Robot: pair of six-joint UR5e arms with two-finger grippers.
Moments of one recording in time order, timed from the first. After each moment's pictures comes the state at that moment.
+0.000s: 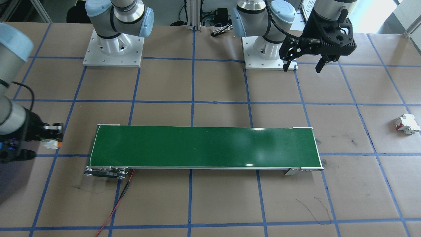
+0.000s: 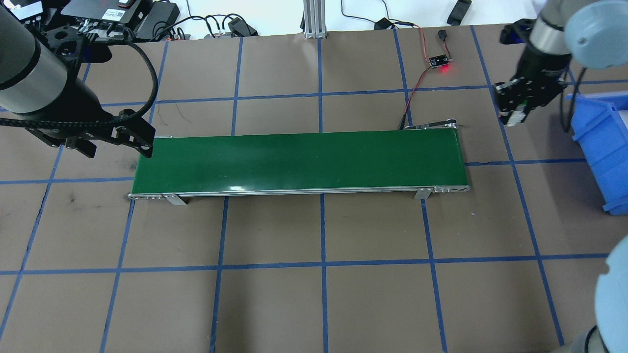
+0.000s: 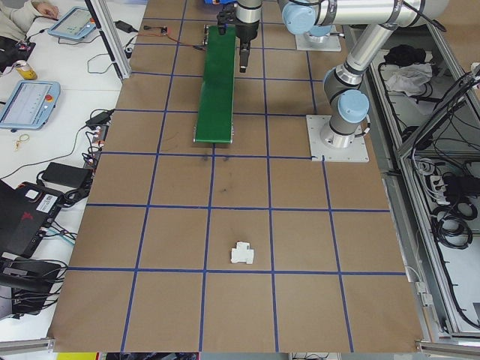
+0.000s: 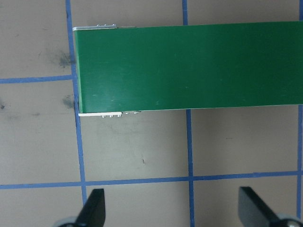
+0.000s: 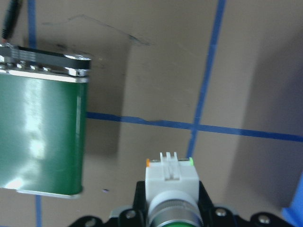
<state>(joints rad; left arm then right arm) -1.44 -1.36 -1.75 -1.53 1.58 0.17 1.29 -1.27 1.54 -1.68 -1.63 -0.38</state>
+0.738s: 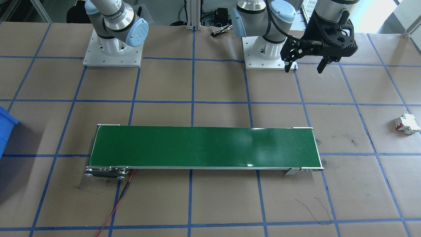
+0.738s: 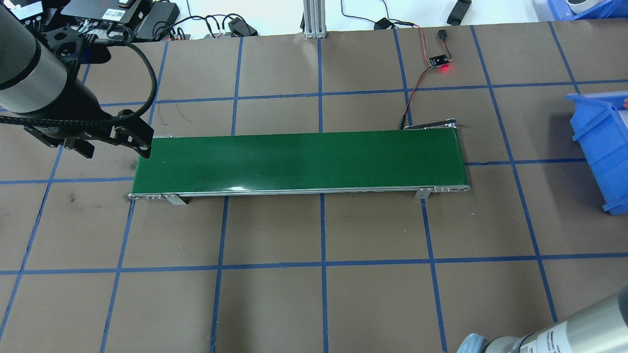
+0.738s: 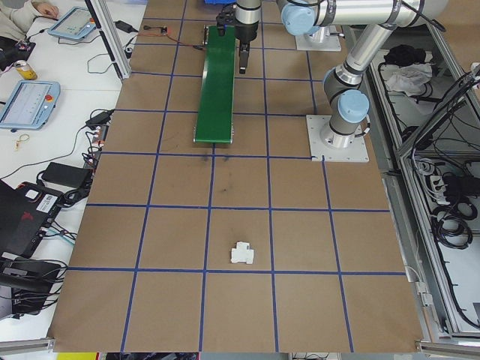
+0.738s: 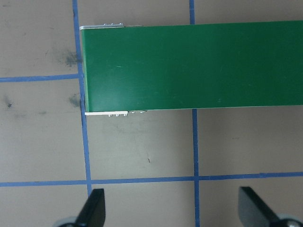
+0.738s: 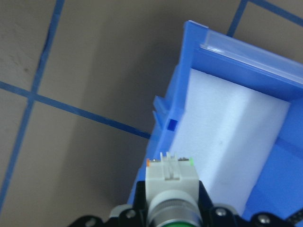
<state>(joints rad) -1.43 -1.37 -1.75 -1.53 1.60 0.17 0.93 -1.22 1.47 -1.86 -1.66 -1.02</state>
